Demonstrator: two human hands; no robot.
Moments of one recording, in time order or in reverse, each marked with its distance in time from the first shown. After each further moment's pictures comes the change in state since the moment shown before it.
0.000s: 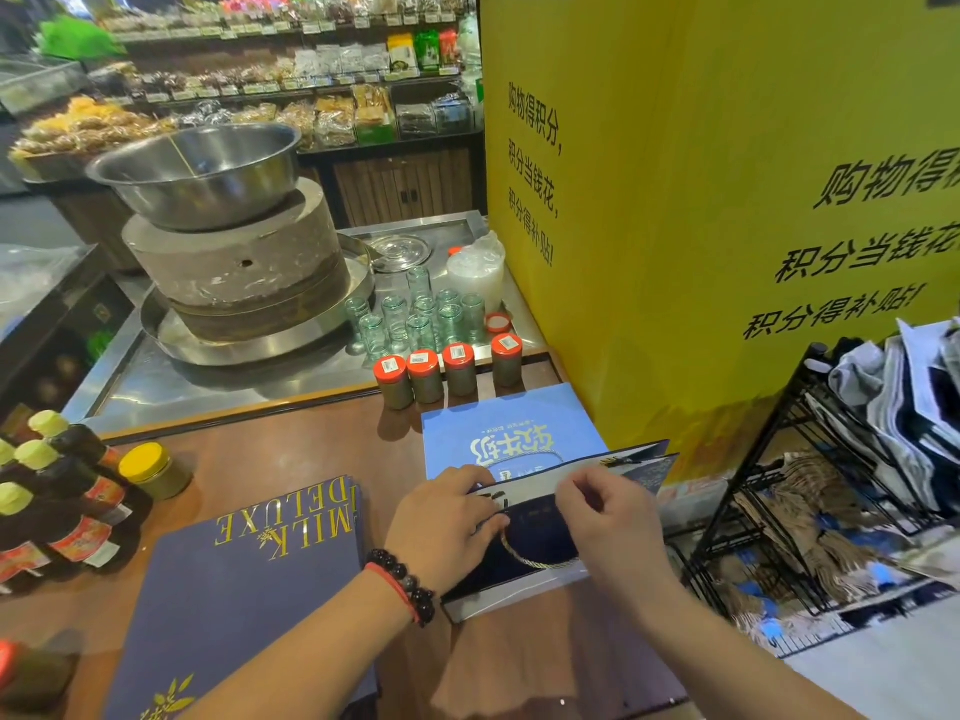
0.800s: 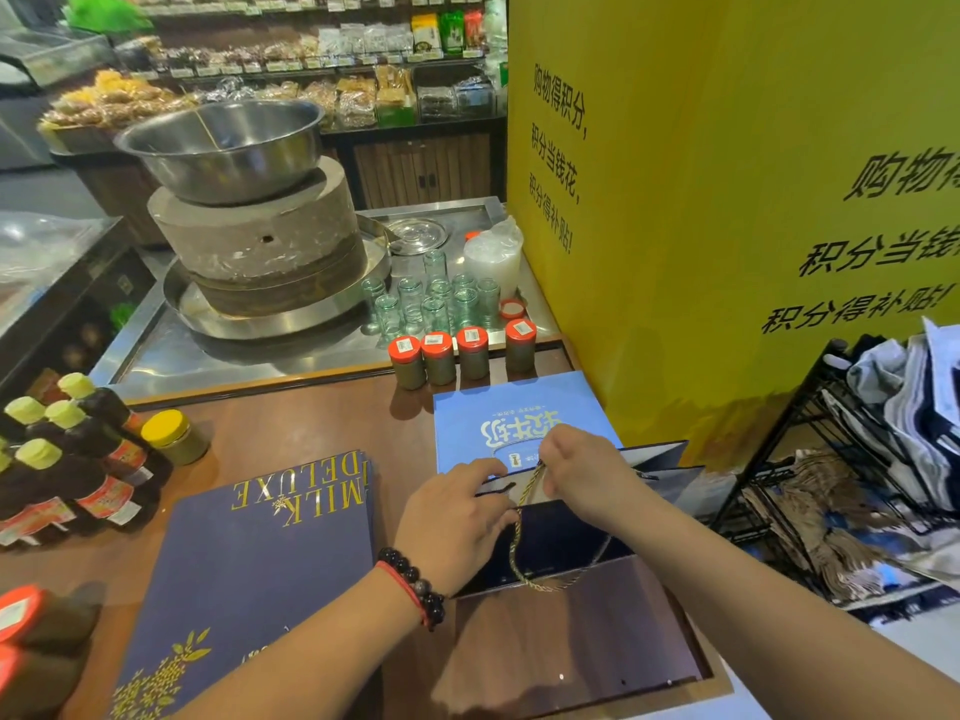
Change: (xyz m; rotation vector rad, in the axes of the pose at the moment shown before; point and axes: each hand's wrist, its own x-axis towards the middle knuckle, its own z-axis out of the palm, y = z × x) left_hand -0.026 0.008 0.008 -0.008 0.097 0.031; right_hand 0.045 -0.004 0.018 -0.410 -0.452 0.105
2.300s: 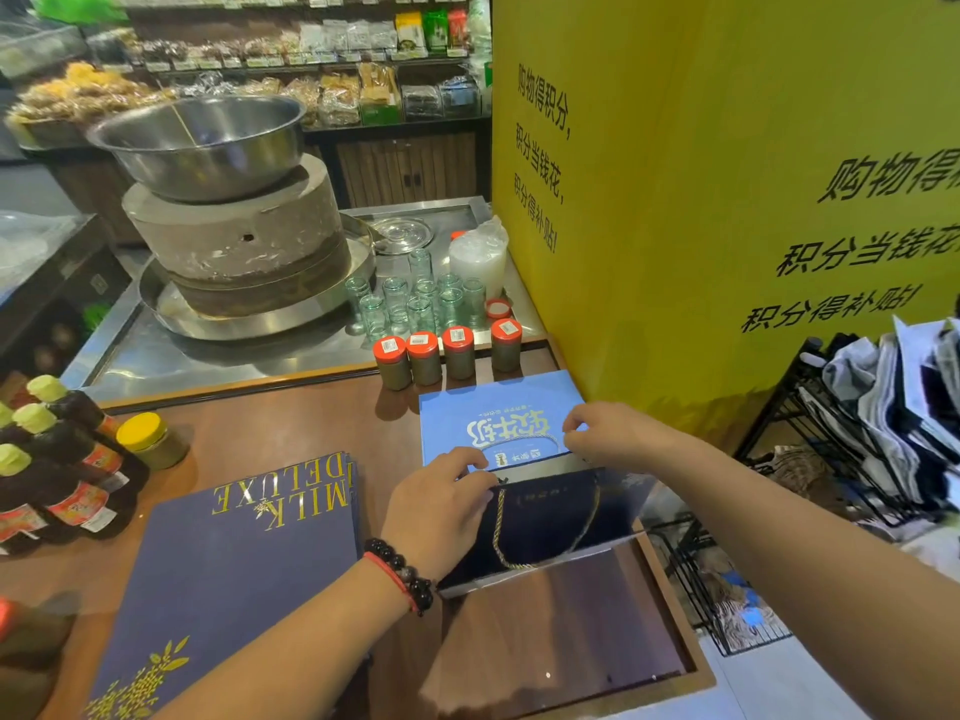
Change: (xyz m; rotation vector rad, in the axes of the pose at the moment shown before) left_hand 0.011 0.000 -0.004 -0.085 0.035 -0.044; right_hand 0.031 0.021 -0.055 -0.341 -0.168 0.086
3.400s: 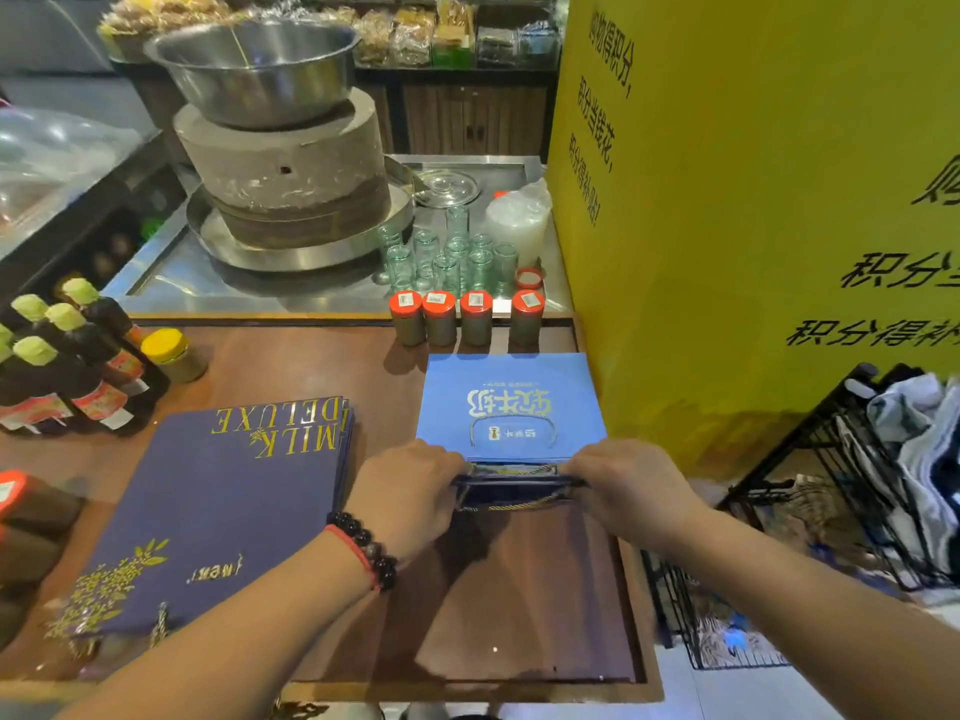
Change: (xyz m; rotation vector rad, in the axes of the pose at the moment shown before) left_hand 0.002 0.022 0.010 0.175 -0.191 -0.183; right_hand 0.007 0.085 0.043 -0.377 0.458 -0.781
